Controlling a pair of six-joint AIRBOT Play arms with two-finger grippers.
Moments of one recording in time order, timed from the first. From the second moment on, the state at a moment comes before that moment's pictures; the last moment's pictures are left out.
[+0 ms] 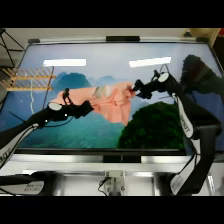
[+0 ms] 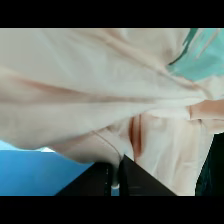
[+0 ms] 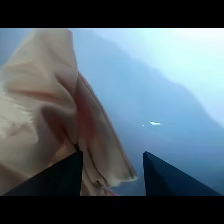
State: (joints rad) left arm -0.27 -1.48 0.84 0.40 -0.50 -1.27; right arm 0.09 -1.98 1.63 -0.90 0.96 1.77
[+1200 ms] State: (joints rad) left arm 0.49 -0.49 1.48 0.98 -0.95 -1.35; right arm -0.01 -0.90 1.84 -1.26 1.10 1.53
